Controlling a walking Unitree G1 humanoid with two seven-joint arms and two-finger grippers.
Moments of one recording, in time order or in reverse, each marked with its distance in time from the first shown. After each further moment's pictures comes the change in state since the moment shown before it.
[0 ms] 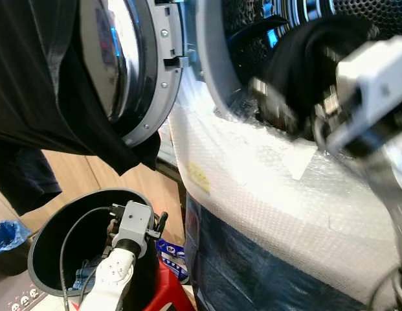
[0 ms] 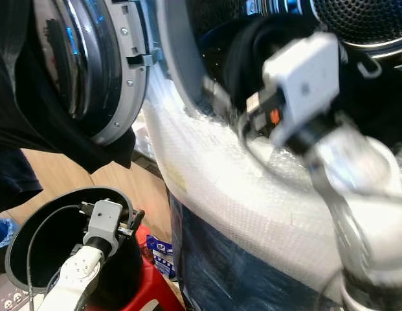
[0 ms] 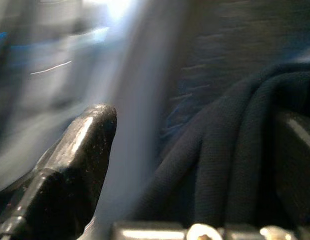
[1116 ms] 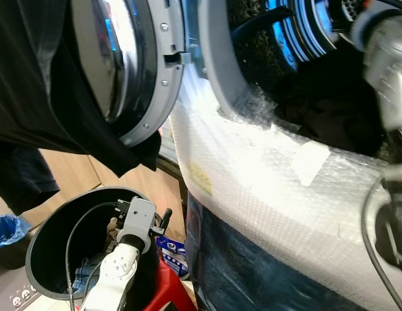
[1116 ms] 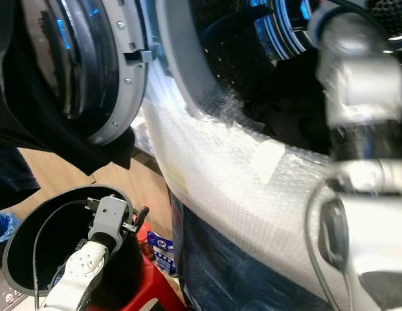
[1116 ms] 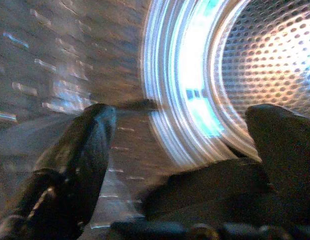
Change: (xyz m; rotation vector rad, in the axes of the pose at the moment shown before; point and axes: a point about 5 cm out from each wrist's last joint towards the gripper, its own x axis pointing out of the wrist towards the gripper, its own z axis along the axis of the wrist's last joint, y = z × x) left arm 0.001 0.002 -0.002 0.010 -0.009 0.000; right arm 0.025 -0.069 -0.028 0.182 0.219 -0.367
